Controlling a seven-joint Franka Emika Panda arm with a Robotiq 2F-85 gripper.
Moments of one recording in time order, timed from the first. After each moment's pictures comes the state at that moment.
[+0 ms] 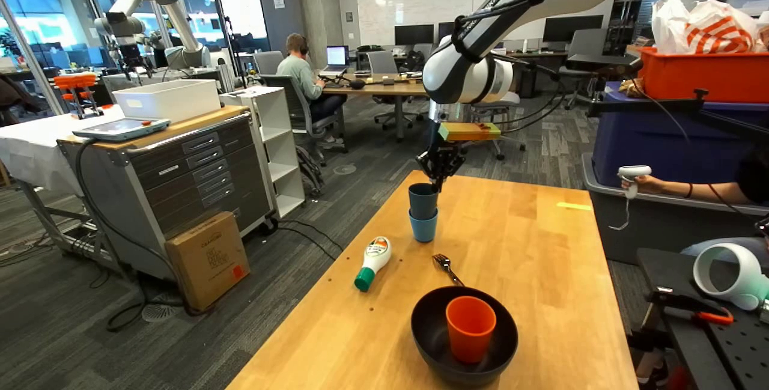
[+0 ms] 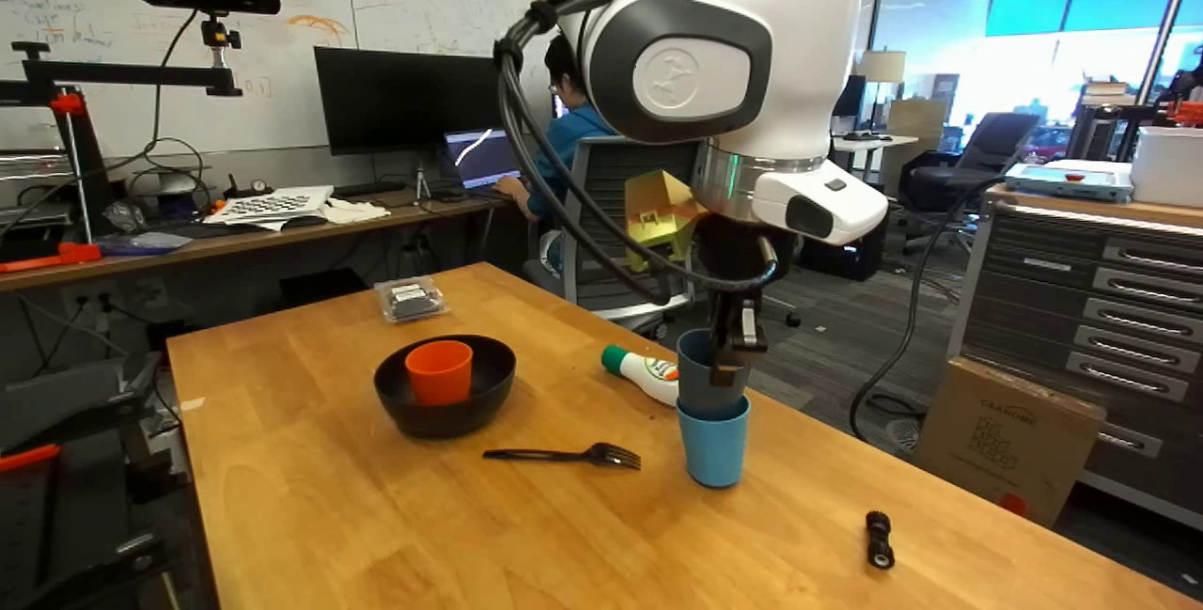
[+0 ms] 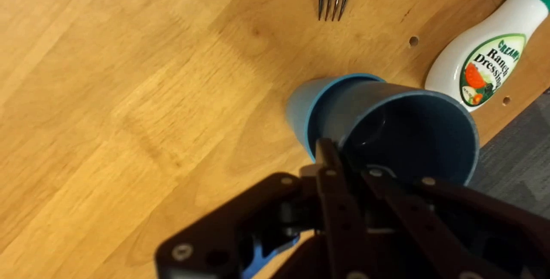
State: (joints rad) arm -0.31 0.69 -0.12 -1.66 0.31 2.37 0.14
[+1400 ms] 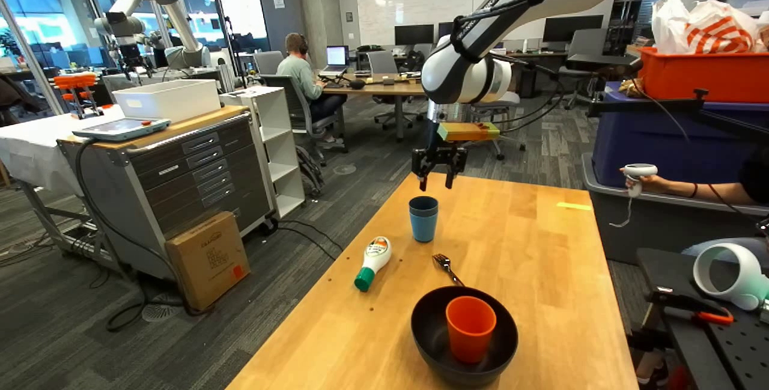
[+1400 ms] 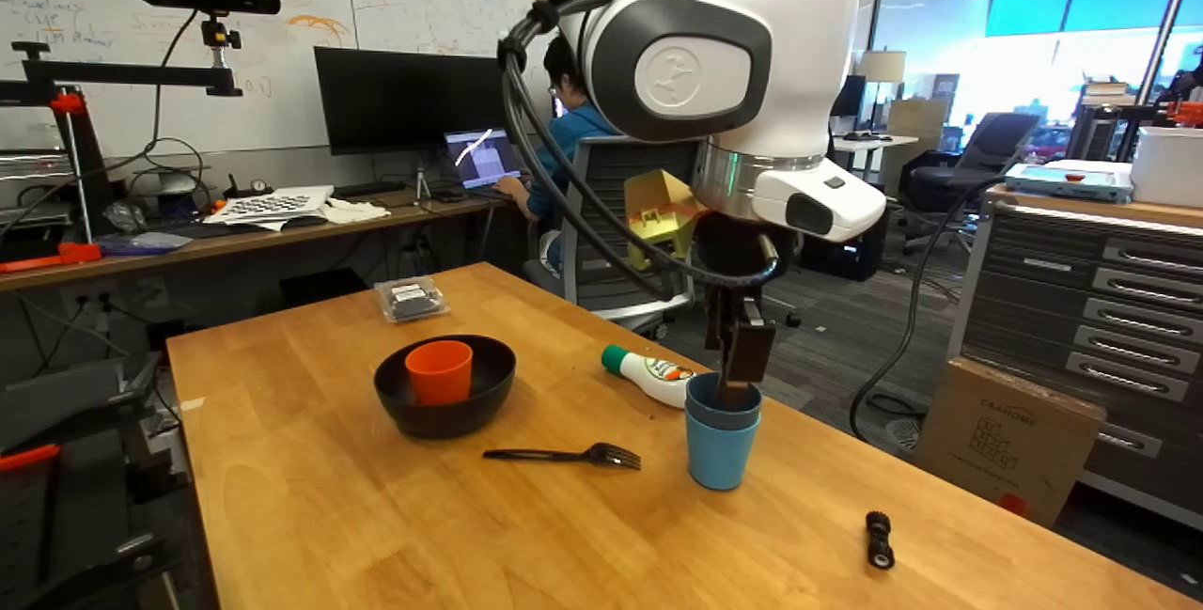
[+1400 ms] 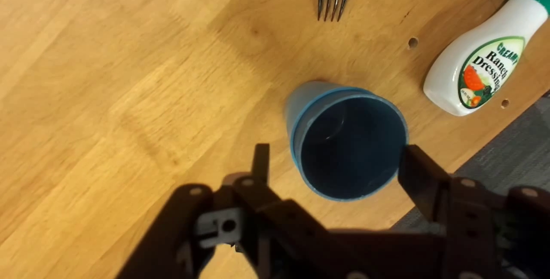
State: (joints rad) arm -0.30 0.69 -0.12 -1.66 0.30 2.36 0.14
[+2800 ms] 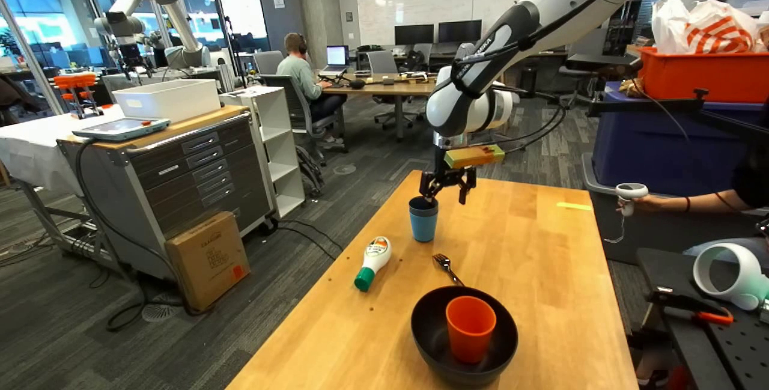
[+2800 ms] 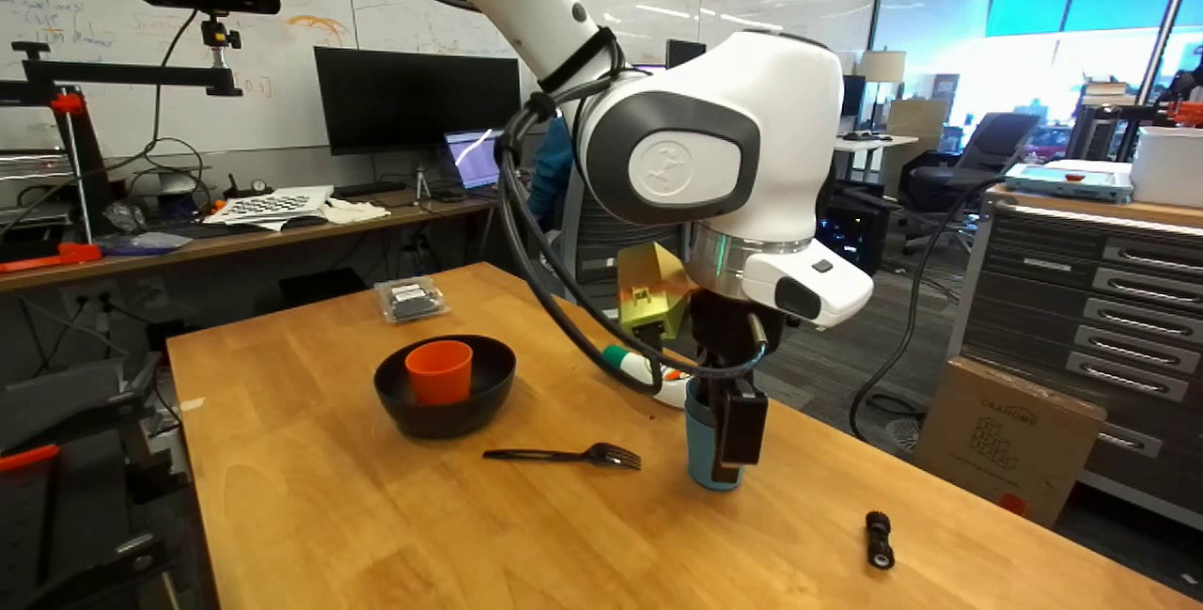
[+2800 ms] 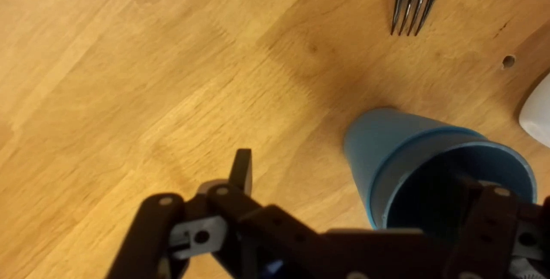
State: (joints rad) arm -0.29 0.79 -0.15 -1.66 0.25 2.42 0.16
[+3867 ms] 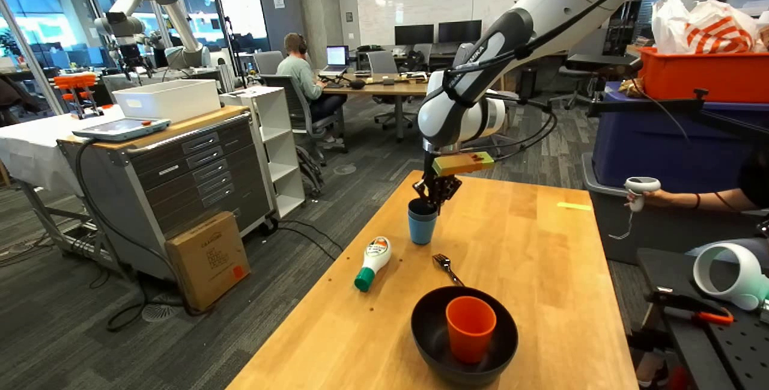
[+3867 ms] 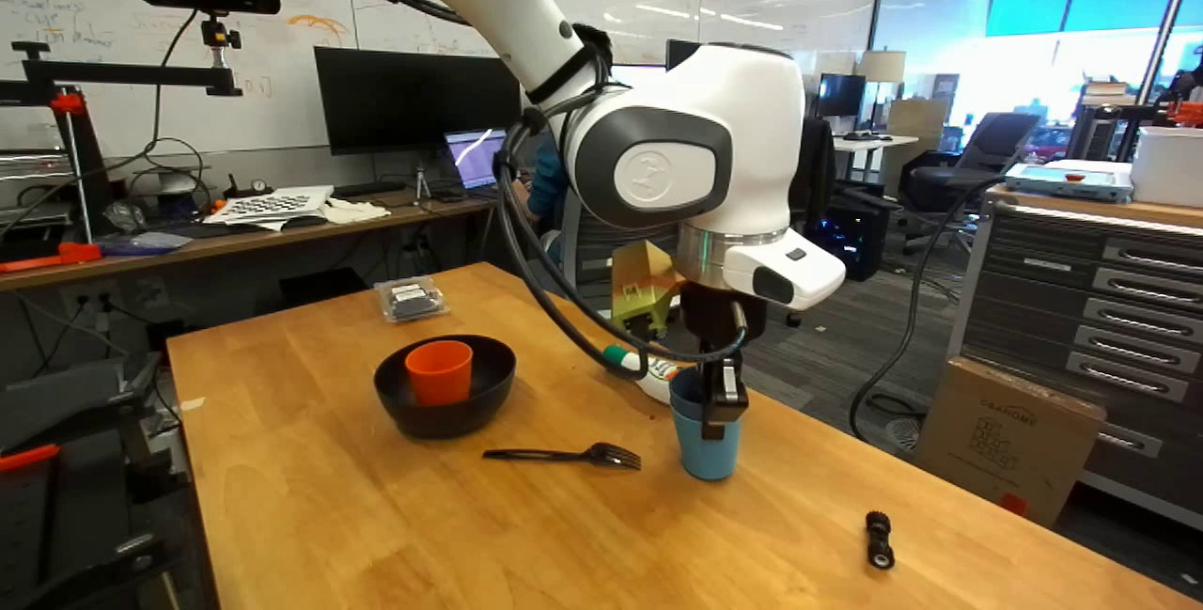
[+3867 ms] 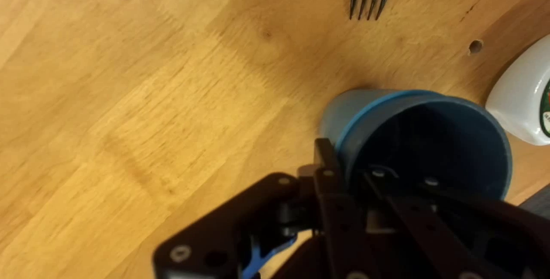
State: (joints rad) arm -0.24 0.81 -0.15 -1.66 0.25 2.50 0.21
